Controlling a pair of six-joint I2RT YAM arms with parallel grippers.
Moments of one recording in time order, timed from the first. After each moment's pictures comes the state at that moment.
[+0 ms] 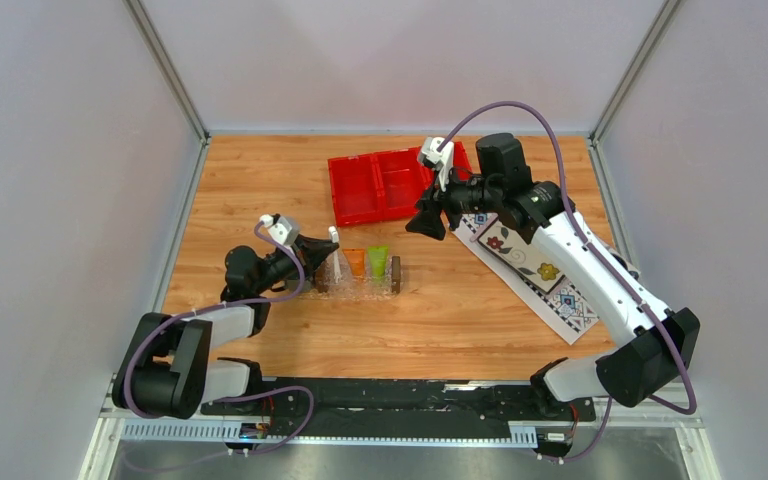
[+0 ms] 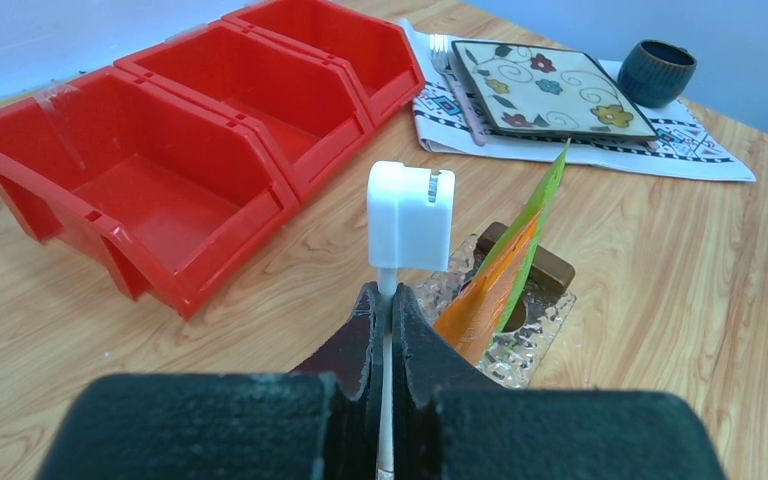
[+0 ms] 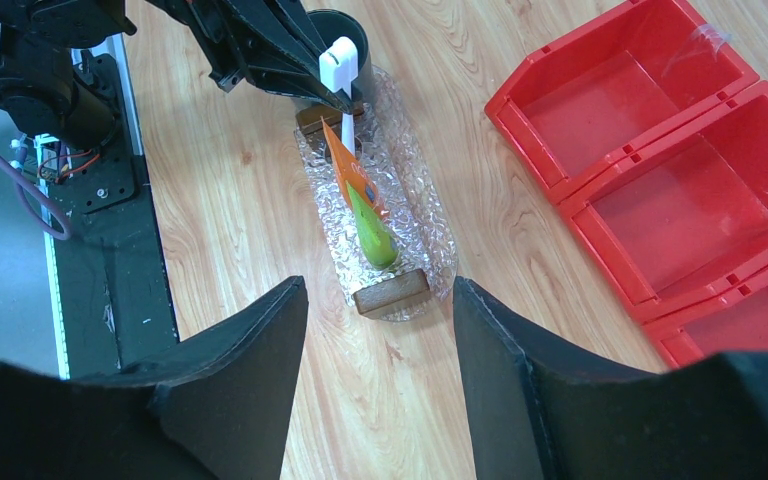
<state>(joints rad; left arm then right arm) -0.15 1.26 0.23 1.09 0.78 -0.17 0.51 1.38 1.40 -0.58 -0.70 -0.28</state>
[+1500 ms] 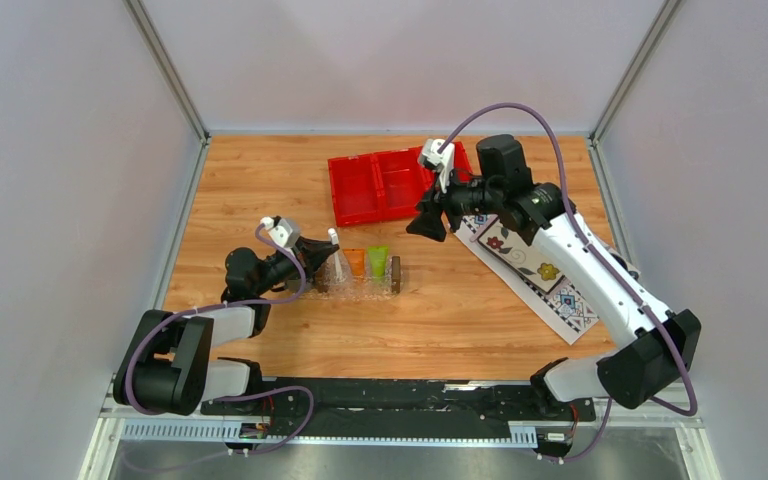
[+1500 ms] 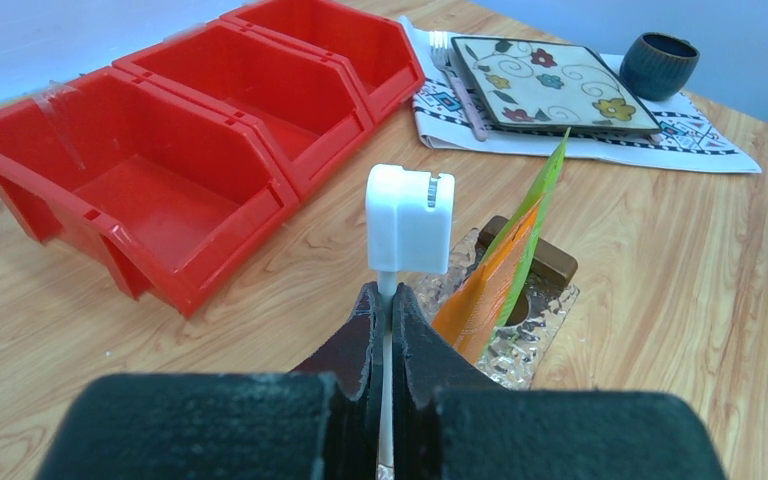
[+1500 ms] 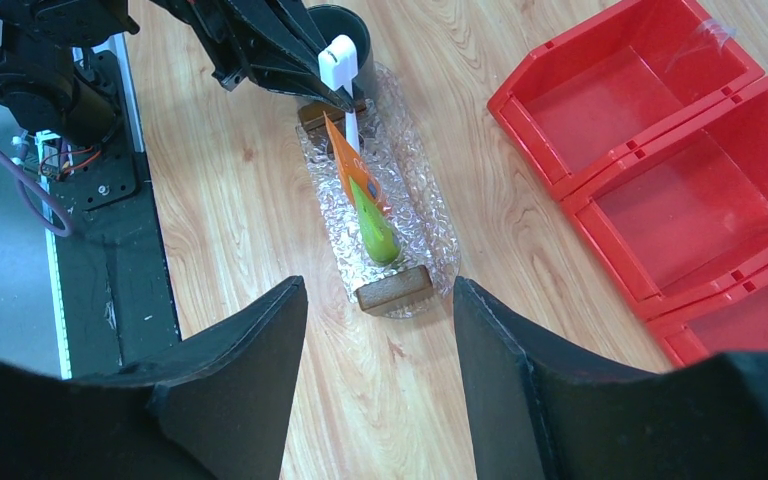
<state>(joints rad) -0.15 1.28 0.22 1.13 0.78 -0.15 0.51 1.38 1.39 -0.58 -0.70 -0.28</state>
